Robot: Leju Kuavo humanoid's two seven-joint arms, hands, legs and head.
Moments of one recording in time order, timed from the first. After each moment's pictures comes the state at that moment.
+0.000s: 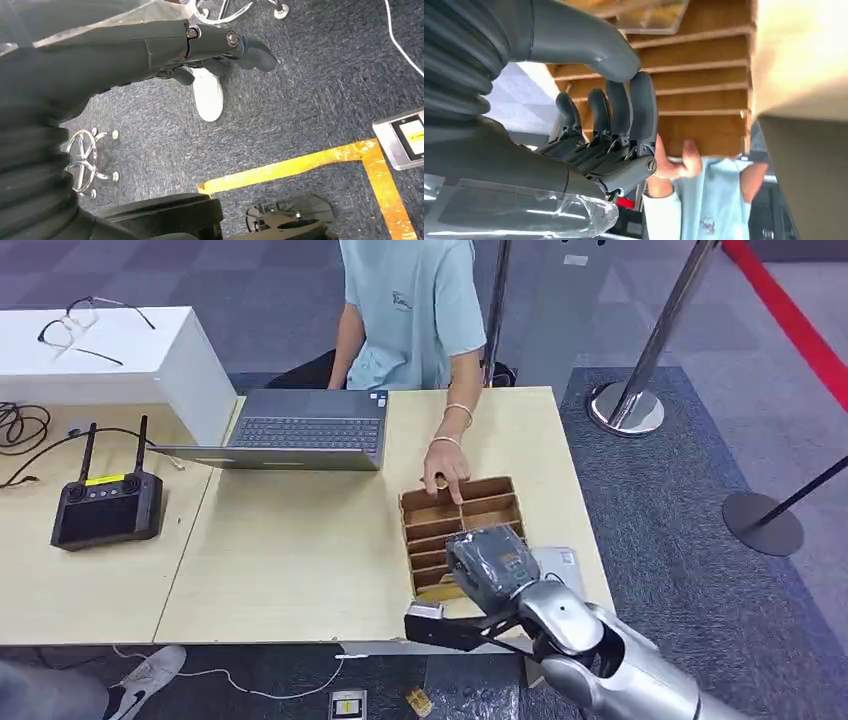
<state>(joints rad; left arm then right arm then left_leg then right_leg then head) -0.11 -0.01 -1.16 -0.20 0.57 0.59 0.21 -0.42 -0.43 0.91 -1.73 0.93 0.00 0.51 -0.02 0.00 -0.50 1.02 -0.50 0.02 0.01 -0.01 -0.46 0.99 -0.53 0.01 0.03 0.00</state>
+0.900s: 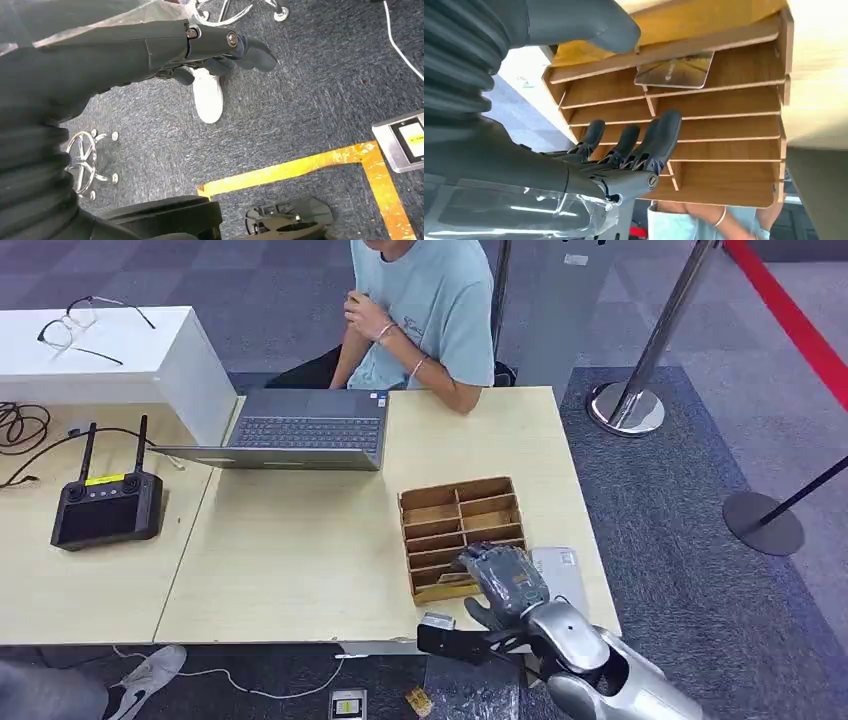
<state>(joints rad) -0.11 -0.01 -1.16 -0.20 0.56 0.59 0.21 -0.34 -0.44 0.87 -1.68 0.91 -0.07 0.51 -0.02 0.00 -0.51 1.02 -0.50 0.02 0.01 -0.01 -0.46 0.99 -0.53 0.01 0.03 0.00</state>
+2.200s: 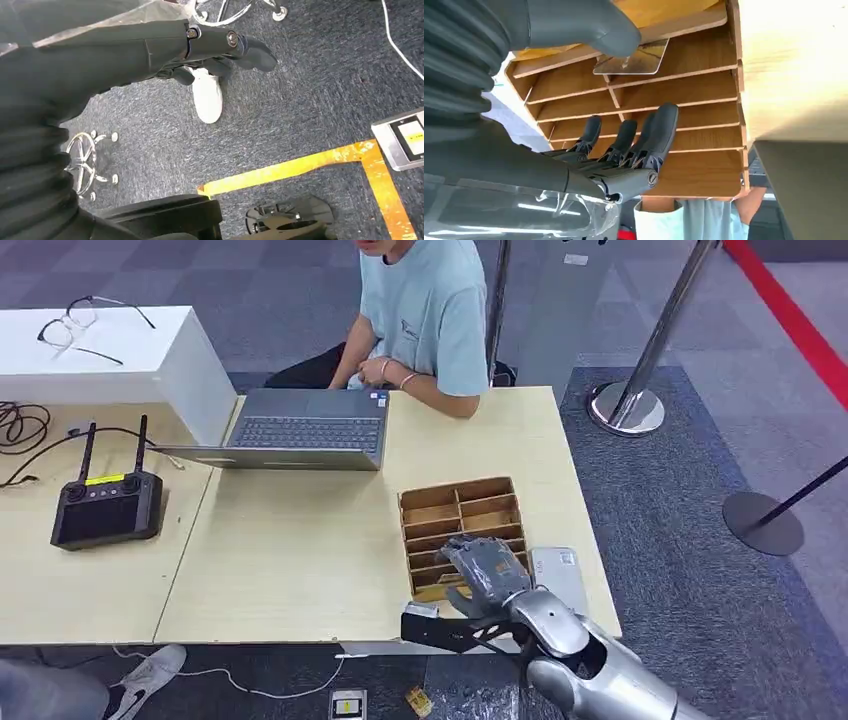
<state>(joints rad) -0.11 -0.01 -1.16 -0.20 0.56 0.59 0.21 -0.39 -0.36 0.89 -1.59 0.88 -0.09 0.47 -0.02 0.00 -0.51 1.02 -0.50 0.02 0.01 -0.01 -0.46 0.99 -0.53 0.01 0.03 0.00</state>
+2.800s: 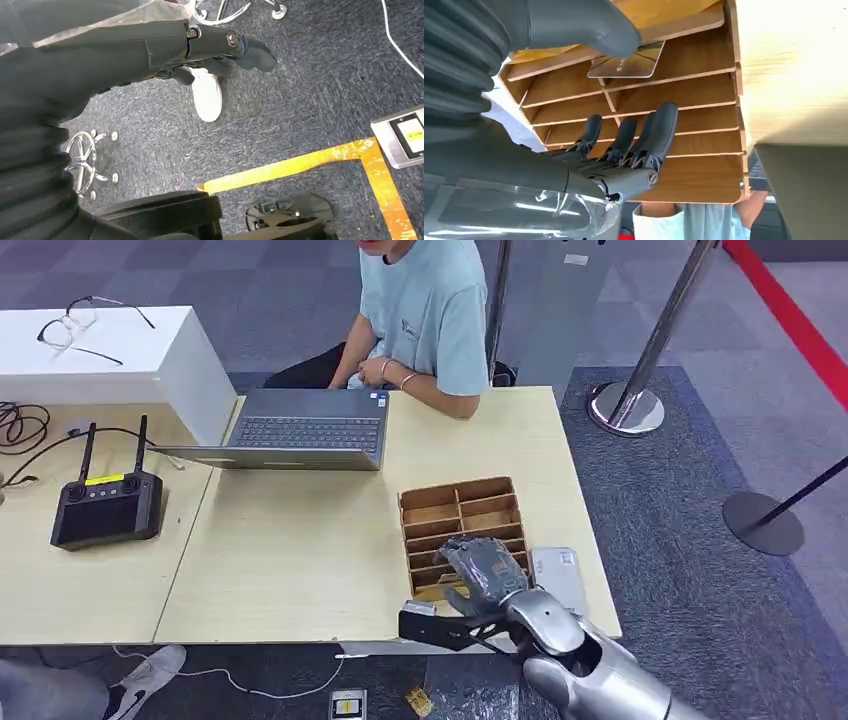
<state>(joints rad) -0.11 -0.01 -1.16 -0.20 0.56 0.59 0.21 -0.40 -0.35 0.90 -1.56 0.87 -0.10 0.47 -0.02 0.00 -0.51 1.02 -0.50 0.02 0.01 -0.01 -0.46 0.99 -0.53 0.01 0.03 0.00</state>
